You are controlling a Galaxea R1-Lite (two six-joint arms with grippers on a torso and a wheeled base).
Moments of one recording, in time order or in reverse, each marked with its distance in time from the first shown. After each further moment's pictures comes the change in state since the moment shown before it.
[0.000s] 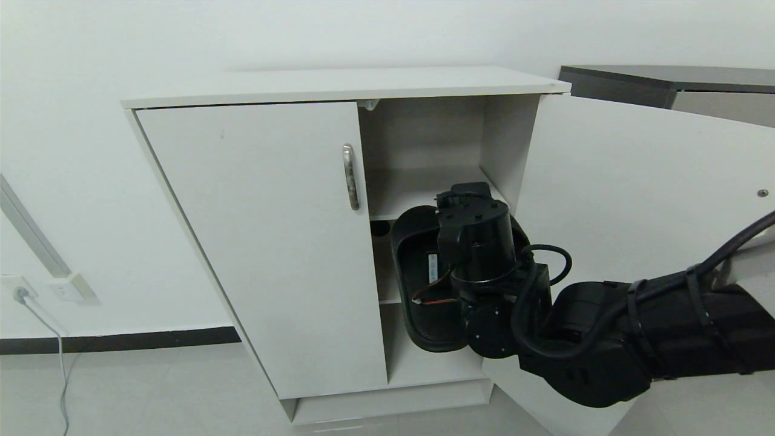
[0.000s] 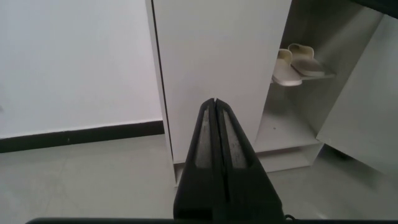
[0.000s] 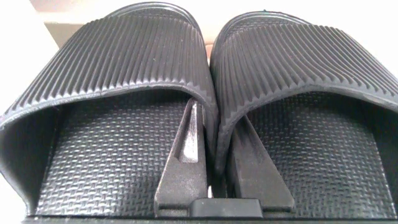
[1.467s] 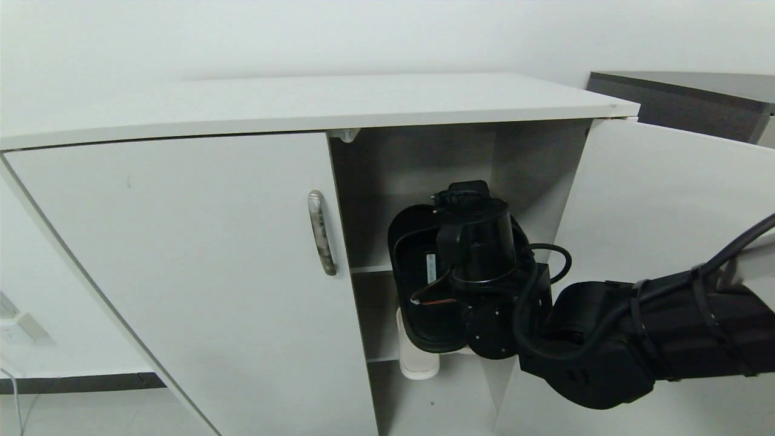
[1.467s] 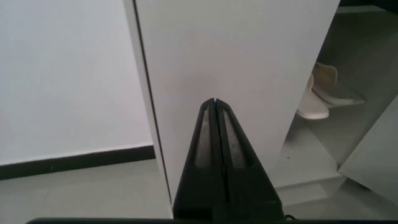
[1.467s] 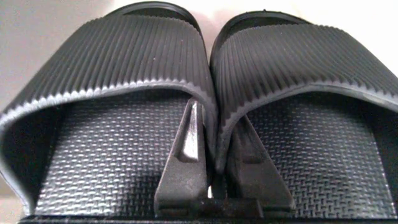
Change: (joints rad) left arm 0.000 0.000 0.000 0.000 -0.001 0.001; right arm 0.002 -0.003 0.002 0.003 0.006 -0.009
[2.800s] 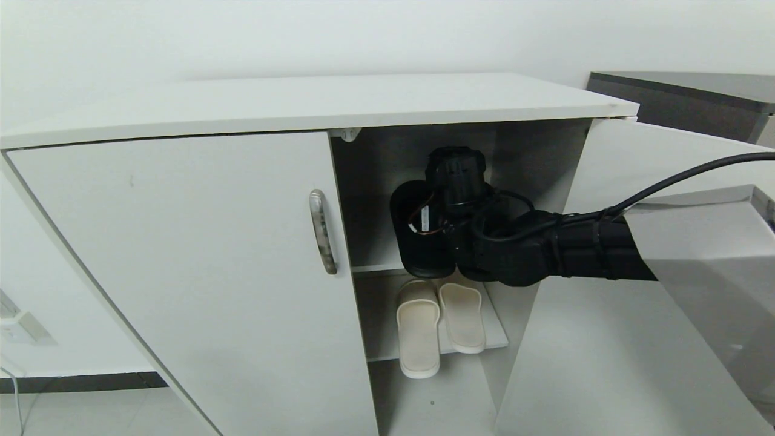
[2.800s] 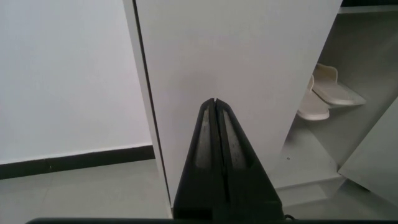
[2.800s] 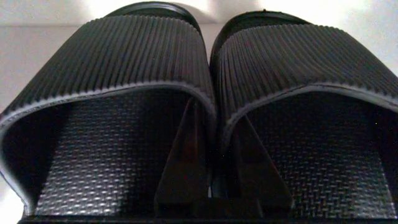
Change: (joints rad) left arm -0.001 0.000 0.000 0.000 0.002 -0.004; right arm -0.187 0.263 -0.577 0.312 0.180 0.011
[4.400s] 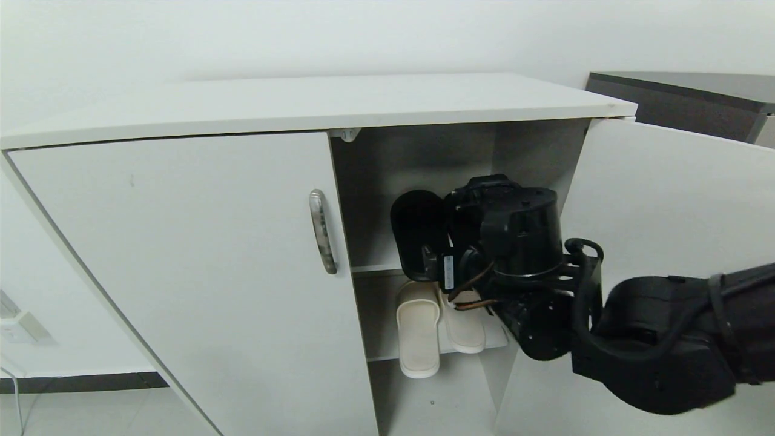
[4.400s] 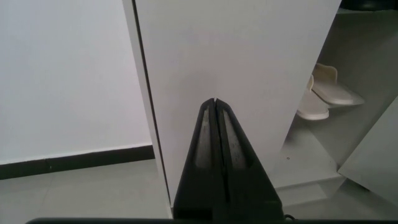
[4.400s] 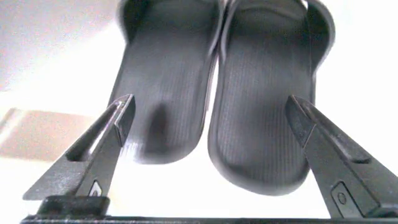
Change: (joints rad) left arm 0.000 0.000 0.000 0.000 0.000 0.000; right arm 0.168 -0.389 0.691 -0.293 0.001 0.000
